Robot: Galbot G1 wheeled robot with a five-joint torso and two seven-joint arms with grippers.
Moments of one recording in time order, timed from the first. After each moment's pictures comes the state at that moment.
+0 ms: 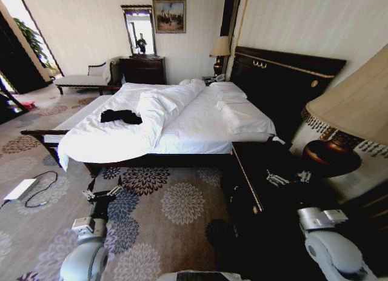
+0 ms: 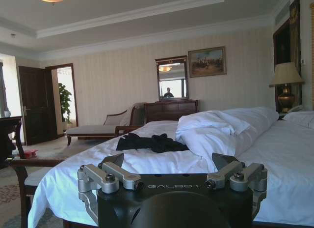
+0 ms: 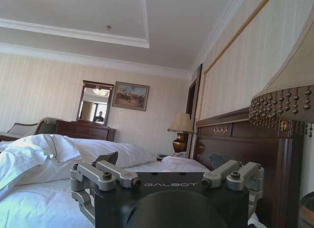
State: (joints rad) left arm 1.68 -1.40 -0.76 -2.25 -0.21 0.04 -0.18; right arm -1.73 1.05 0.91 2.18 0.48 0.18 0.01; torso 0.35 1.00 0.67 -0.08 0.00
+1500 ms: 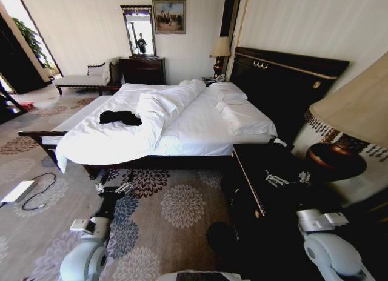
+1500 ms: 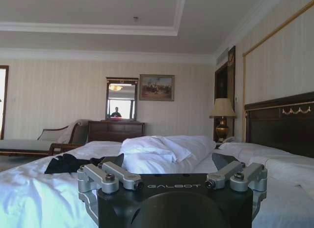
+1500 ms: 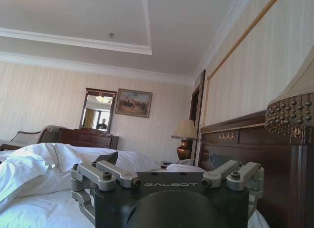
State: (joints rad) left arm 1.69 -1.35 -0.74 -2.26 -0.35 -0.07 0.04; right arm -1.74 1.07 0.91 2.19 0.48 0.21 -0.01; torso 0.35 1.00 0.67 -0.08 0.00
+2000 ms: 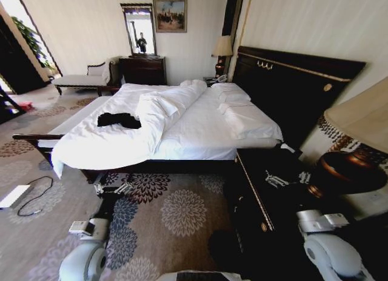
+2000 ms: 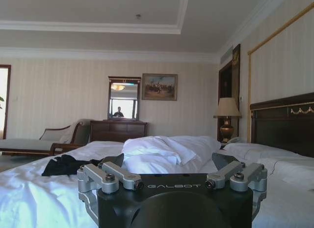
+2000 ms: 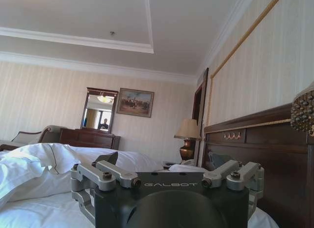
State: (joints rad) left arm 1.69 -1.37 -0.74 -2.26 -0.34 -0.07 0.05; right arm -1.74 1.07 0.90 2.19 0.48 0.21 -0.02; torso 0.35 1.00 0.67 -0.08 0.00
